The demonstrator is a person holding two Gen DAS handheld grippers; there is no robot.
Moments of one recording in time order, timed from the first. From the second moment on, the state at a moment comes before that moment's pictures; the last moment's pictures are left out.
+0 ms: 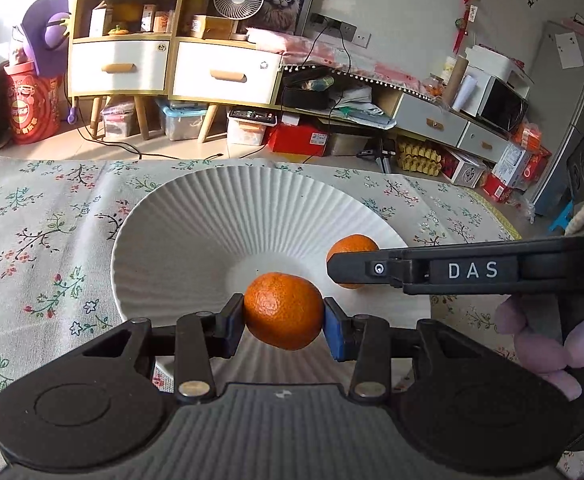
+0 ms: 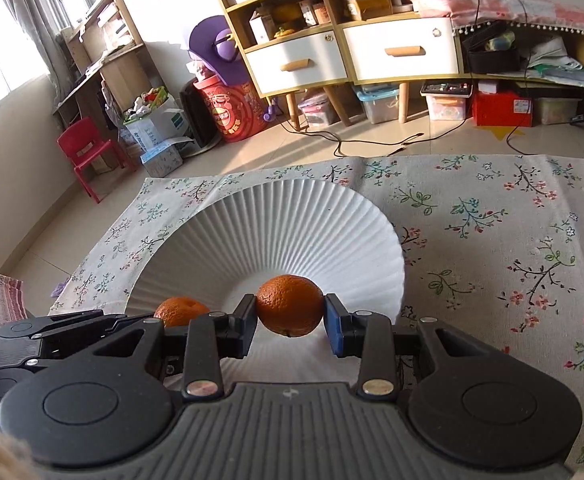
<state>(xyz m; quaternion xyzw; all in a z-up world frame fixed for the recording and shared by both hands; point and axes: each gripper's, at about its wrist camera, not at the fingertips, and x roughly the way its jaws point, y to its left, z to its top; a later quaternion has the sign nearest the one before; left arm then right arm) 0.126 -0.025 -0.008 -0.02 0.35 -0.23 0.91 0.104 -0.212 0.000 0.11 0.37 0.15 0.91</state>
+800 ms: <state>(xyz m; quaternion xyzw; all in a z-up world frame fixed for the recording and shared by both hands) 0.133 -0.030 -0.011 0.03 0.35 -0.24 0.91 0.114 -0.204 0.004 0.09 0.37 0.16 0.91</state>
